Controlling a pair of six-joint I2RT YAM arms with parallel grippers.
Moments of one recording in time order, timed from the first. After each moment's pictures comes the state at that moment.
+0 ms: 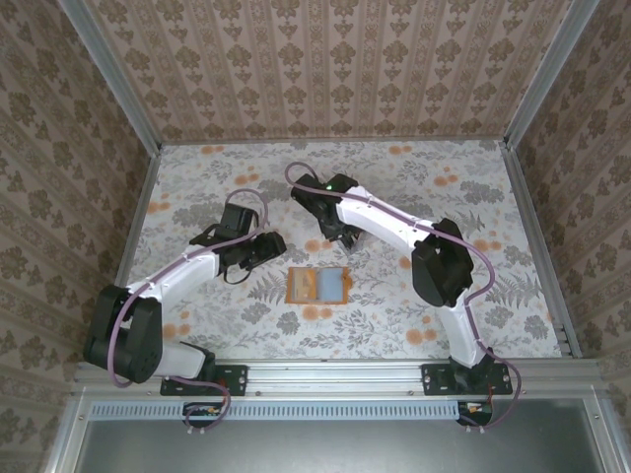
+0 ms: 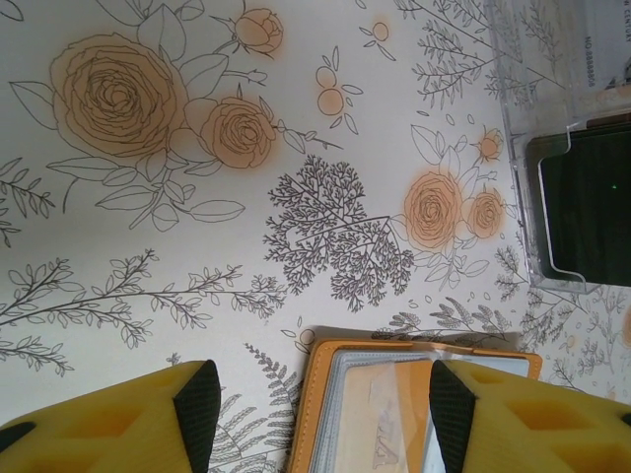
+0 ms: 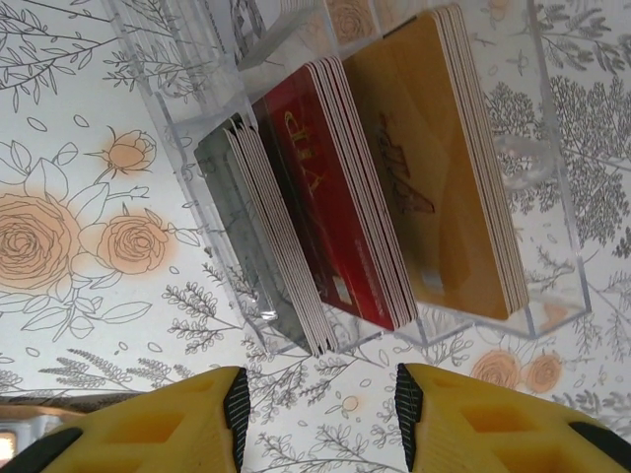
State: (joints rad) left arm -0.42 1.37 0.77 -0.38 0.24 -0.72; right arm 0.74 2.12 1.90 -1.24 0.45 0.52
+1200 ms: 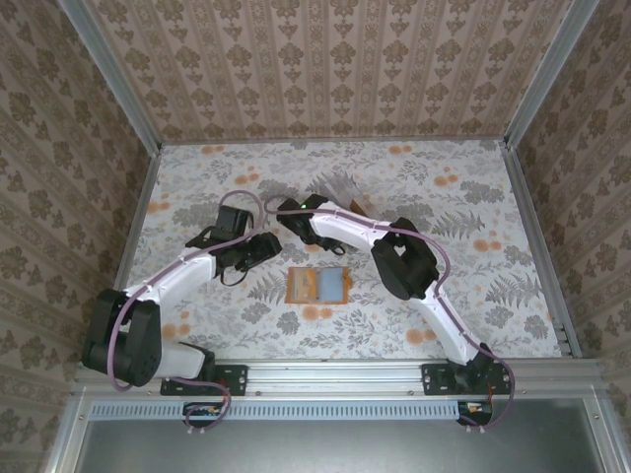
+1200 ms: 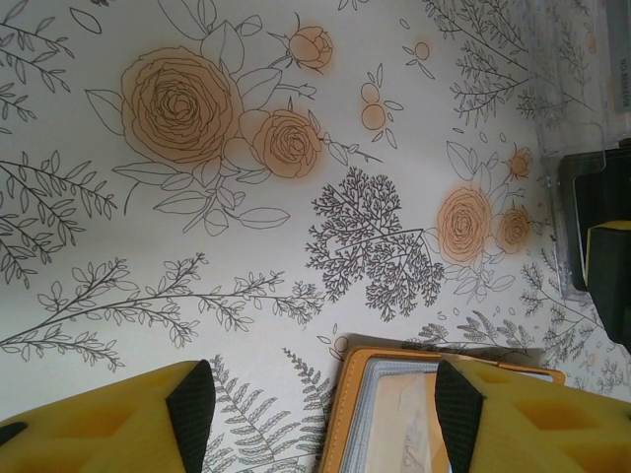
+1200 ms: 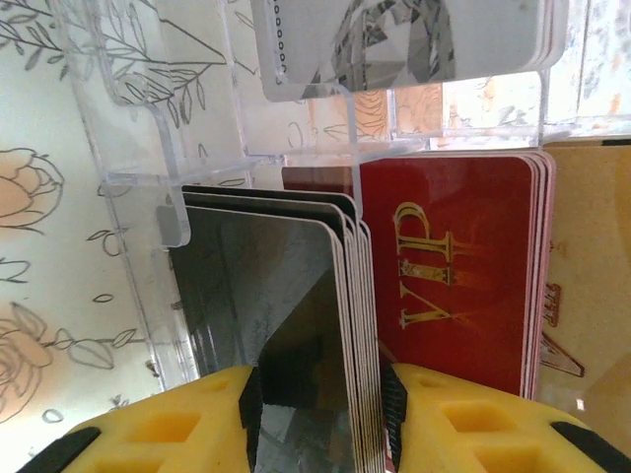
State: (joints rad) left arm -0.39 1.35 0.75 -0.38 0.22 -0.72; right arm 0.79 2.39 2.00 -1.24 0.78 0.35
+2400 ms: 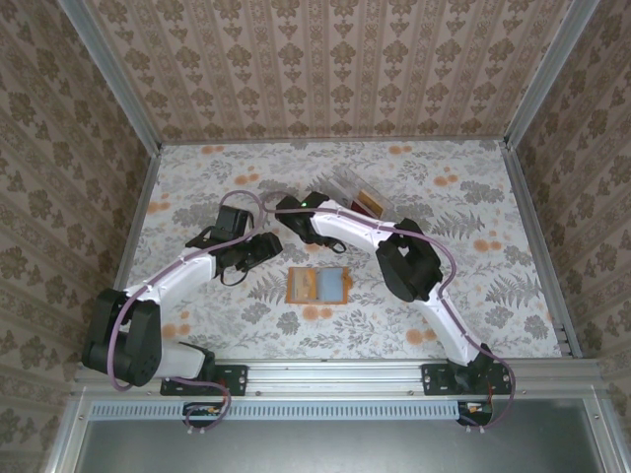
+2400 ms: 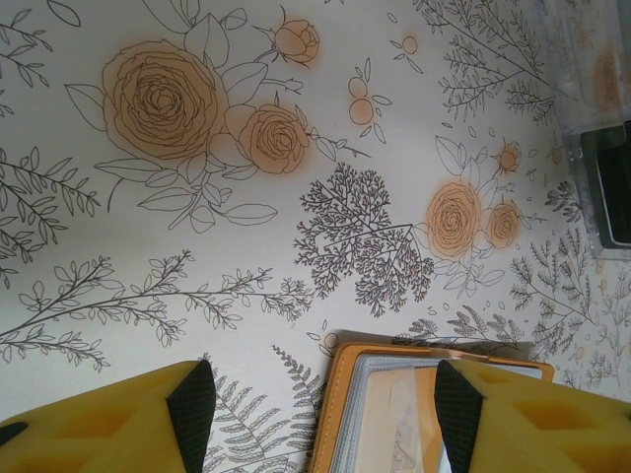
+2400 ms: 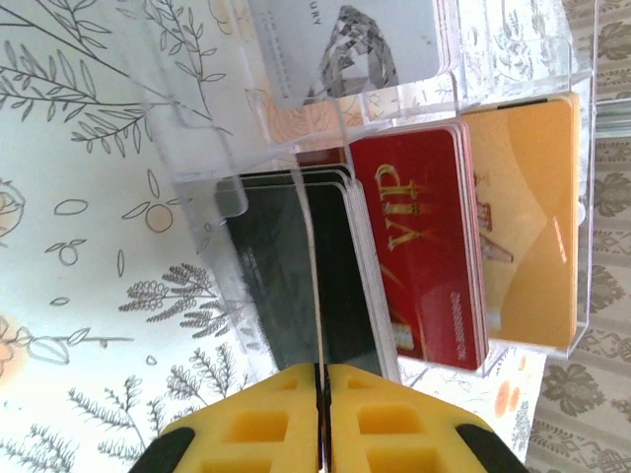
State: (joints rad) left arm -0.39 1.35 0.75 -0.37 0.24 -0.72; right arm 0.80 2.34 2.00 -1.26 0.83 0.34
